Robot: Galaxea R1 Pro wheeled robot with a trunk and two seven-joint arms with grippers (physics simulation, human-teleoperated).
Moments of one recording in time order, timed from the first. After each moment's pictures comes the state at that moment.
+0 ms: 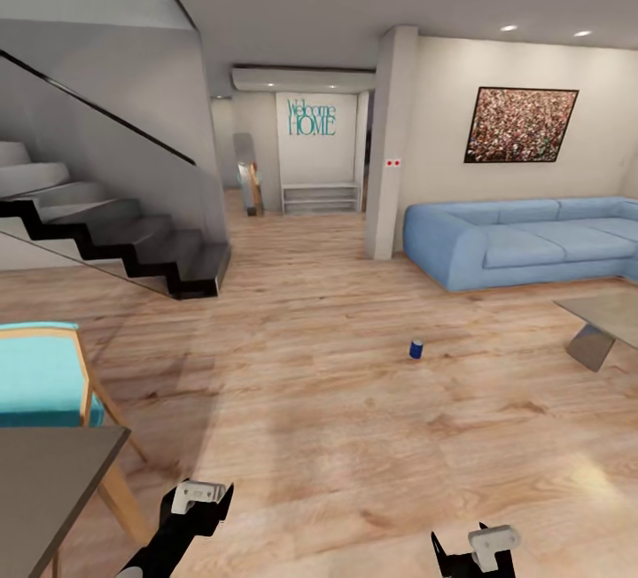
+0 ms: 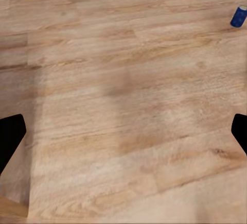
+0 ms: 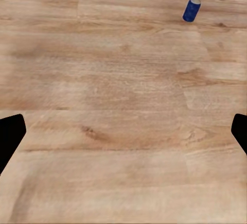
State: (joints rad) left arm -0.07 0.04 0.00 -1.08 0.01 0.00 -0.12; right arm 0.03 -0.08 -0.04 -1.01 0.10 -0.14 0.09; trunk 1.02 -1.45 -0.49
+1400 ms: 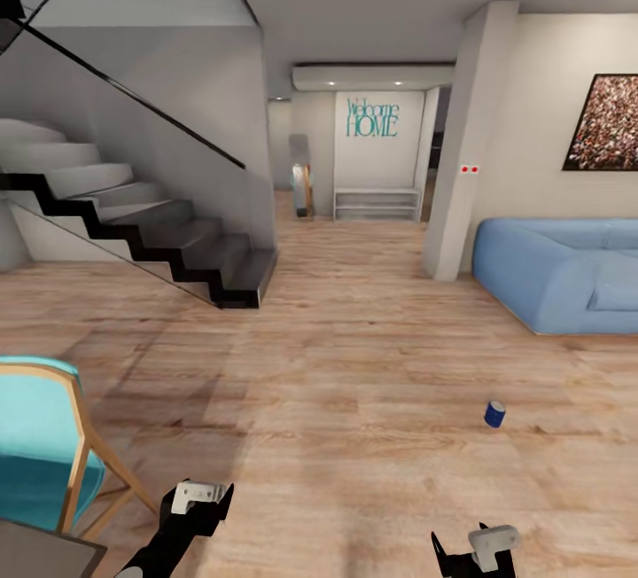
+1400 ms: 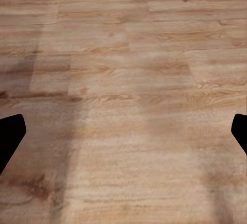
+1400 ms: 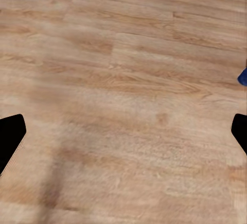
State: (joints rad) left arm -0.07 0.04 0.00 -1.08 0.01 0.00 -0.12; right arm 0.03 -0.08 -0.04 -1.01 0.10 -0.14 0.09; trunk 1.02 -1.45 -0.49
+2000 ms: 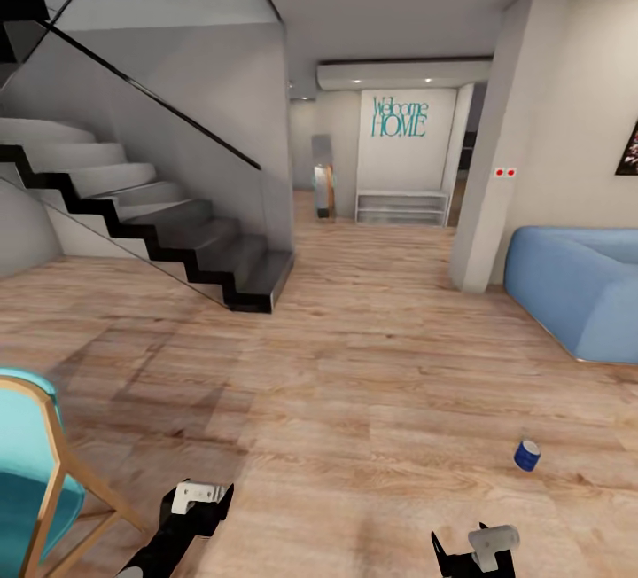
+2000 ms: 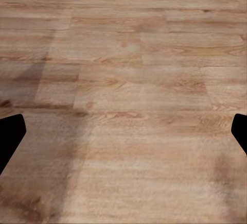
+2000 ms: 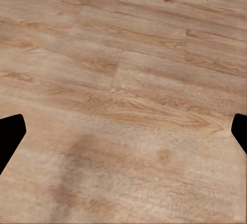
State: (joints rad) left arm -0.07 0.04 0.00 -1.08 0.00 0.00 -0.12; right arm 0.03 -0.08 -0.04 -1.01 0.10 -0.14 0.09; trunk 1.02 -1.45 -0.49
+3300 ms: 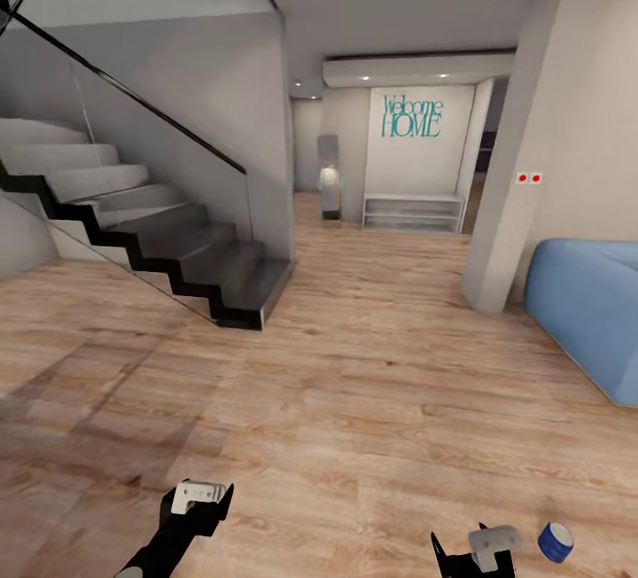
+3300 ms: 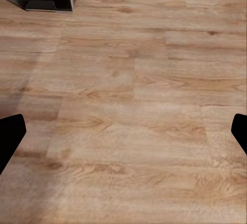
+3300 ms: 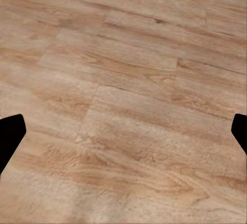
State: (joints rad) left arm -0.07 0.04 0.00 -1.08 0.01 0.00 -0.12; right arm 0.03 -0.08 -0.04 -1.01 0.10 -0.14 0.09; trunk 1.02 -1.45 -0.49
